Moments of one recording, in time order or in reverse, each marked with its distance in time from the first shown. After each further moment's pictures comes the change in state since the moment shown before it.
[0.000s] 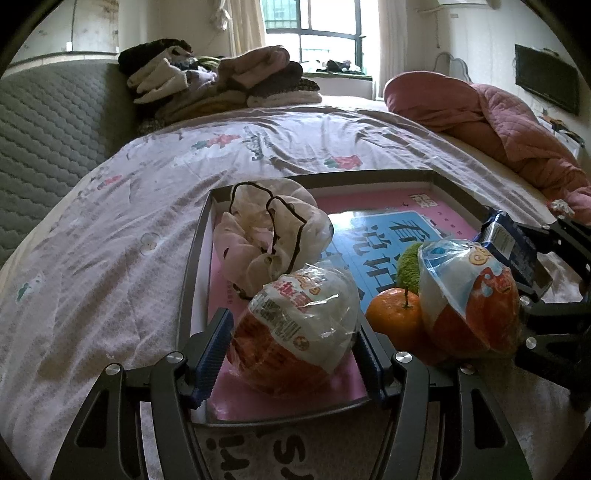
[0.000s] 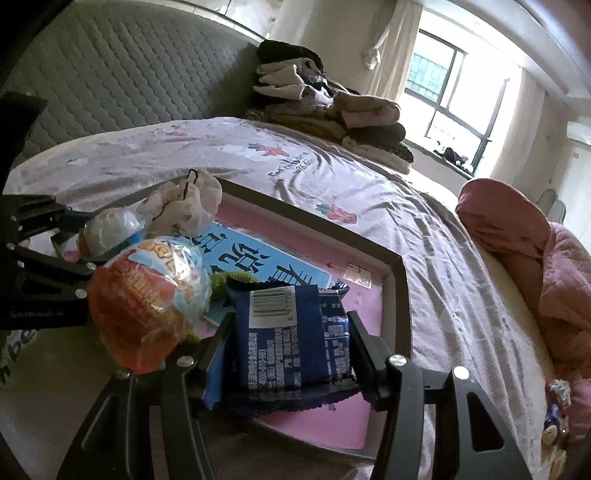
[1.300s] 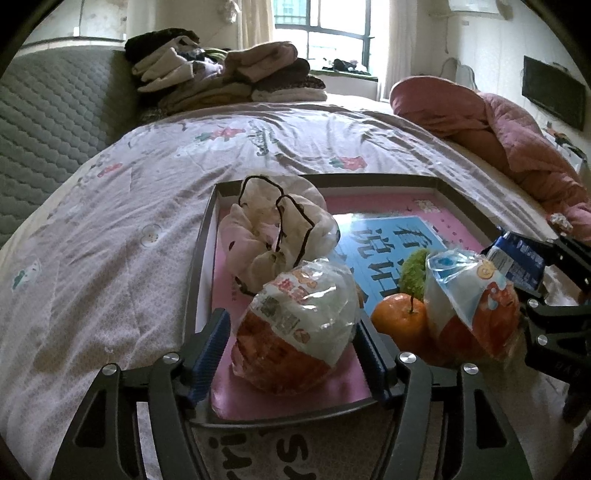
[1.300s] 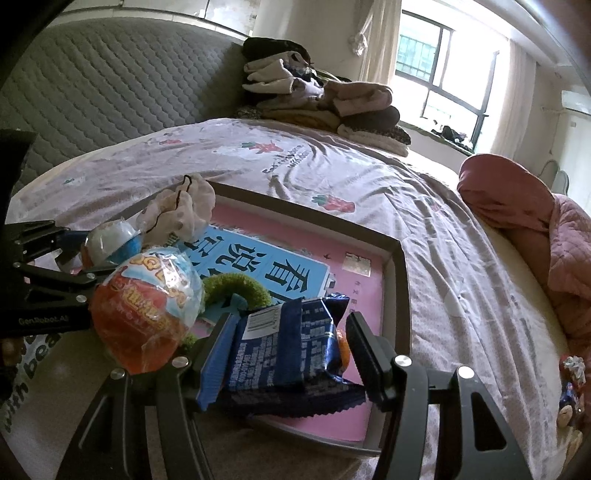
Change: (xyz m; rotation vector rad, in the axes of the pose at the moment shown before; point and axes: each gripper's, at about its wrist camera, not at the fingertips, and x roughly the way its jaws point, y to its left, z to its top) left arm 0.001 0.010 0.003 -0.047 0.014 -0.026; right arm -0.005 -0.012 -0.001 0.091 0.023 0.040
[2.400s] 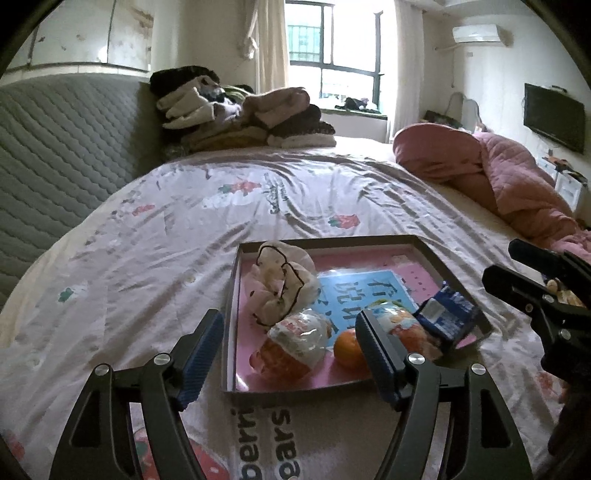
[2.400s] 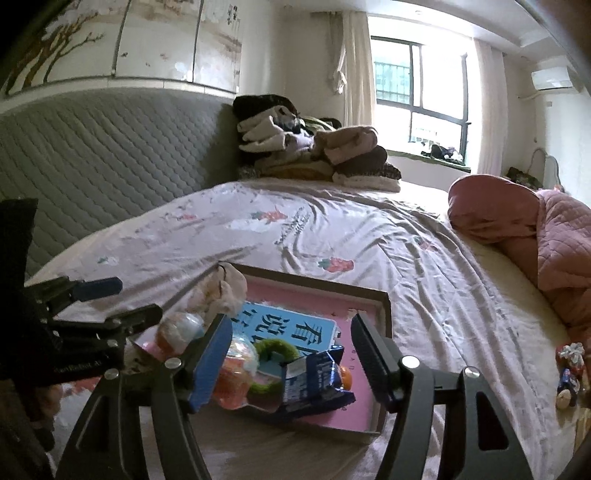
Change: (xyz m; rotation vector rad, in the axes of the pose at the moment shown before) left arm -0.105 -0.016 0.013 -0.040 -0.152 0.050; right arm -0.102 -0.002 0.028 0.134 -0.202 0.062
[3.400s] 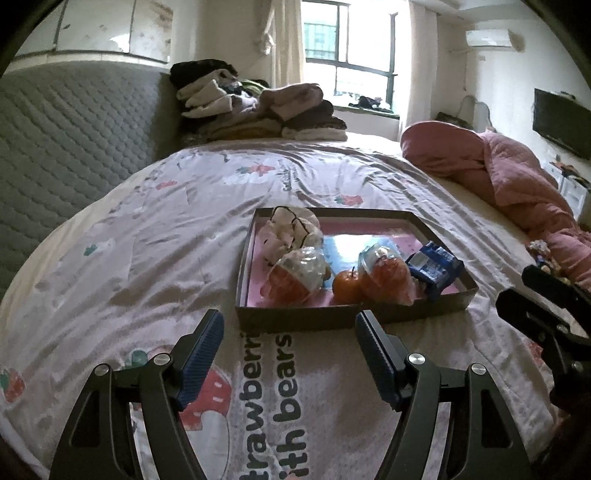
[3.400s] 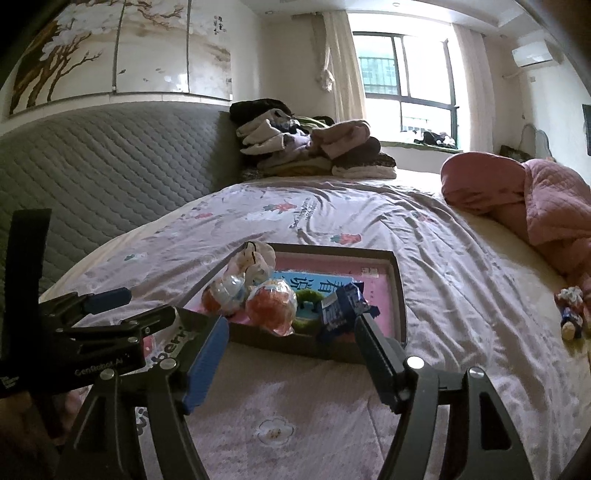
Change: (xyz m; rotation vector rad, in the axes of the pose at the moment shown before) left arm -0.051 0.000 -0.057 -0.052 0.021 0.039; right arm -0.055 0.027 -0.054 0.092 0.015 0.014
